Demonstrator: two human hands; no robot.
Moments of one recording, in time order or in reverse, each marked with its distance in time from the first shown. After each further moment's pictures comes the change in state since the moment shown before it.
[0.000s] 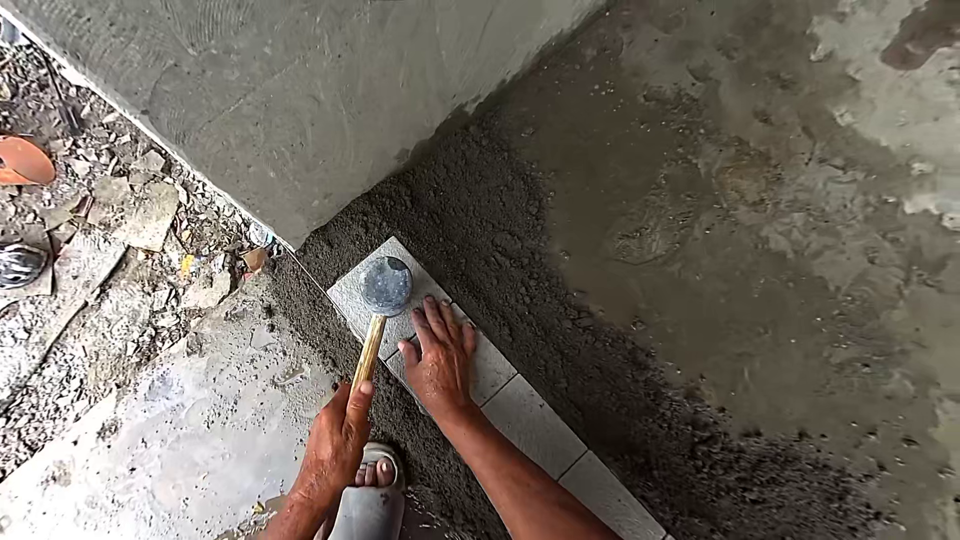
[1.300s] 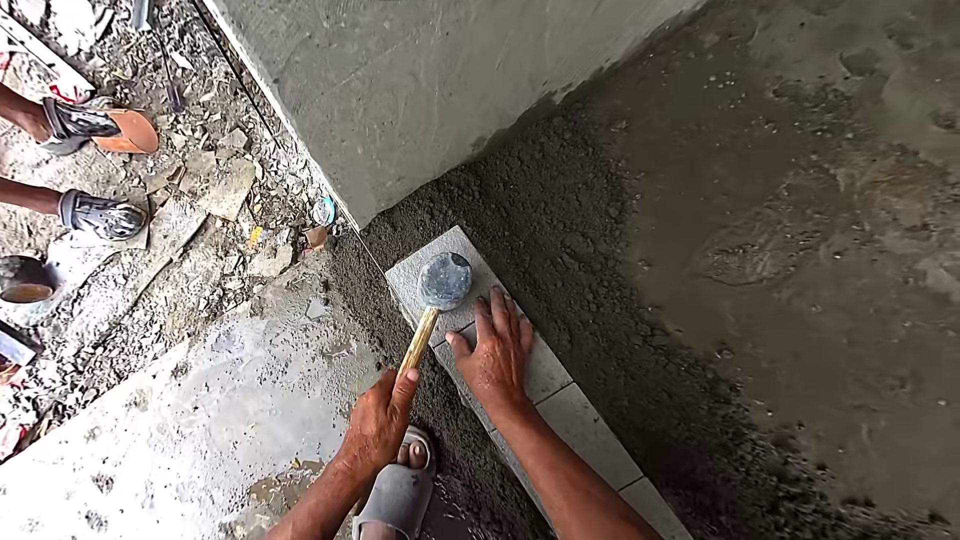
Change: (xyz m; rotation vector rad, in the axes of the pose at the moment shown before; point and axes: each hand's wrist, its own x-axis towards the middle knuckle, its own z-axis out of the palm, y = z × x) left_hand -0.008 -0.011 -0.003 0.035 -0.030 -0.022; right_hand 0.004 0.006 -0.004 0.012 -0.068 0.008
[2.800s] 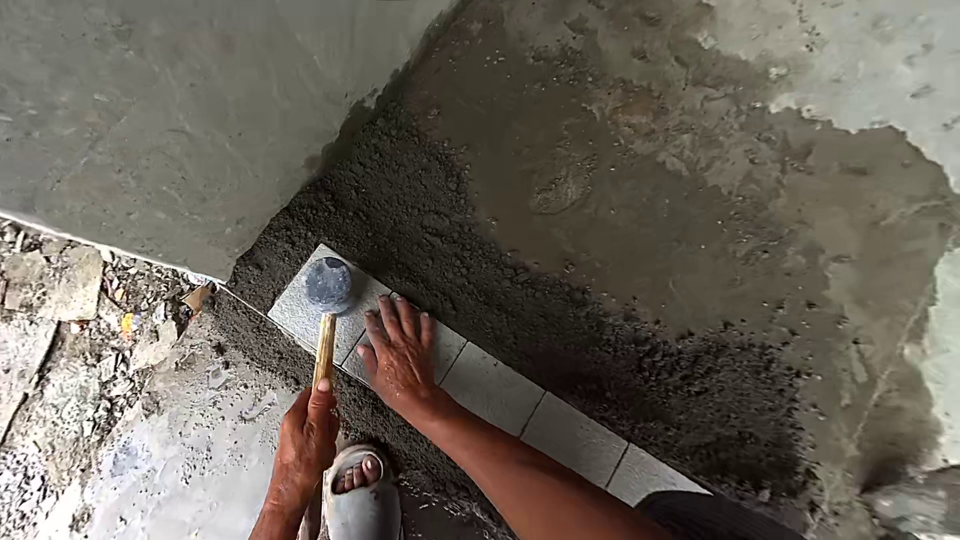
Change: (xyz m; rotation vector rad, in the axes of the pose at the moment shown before) left_hand 0.014 0.028 0.010 -0.069 -0.006 0.031; right_hand -0.024 0.004 -0.005 0.020 -0.006 0.040
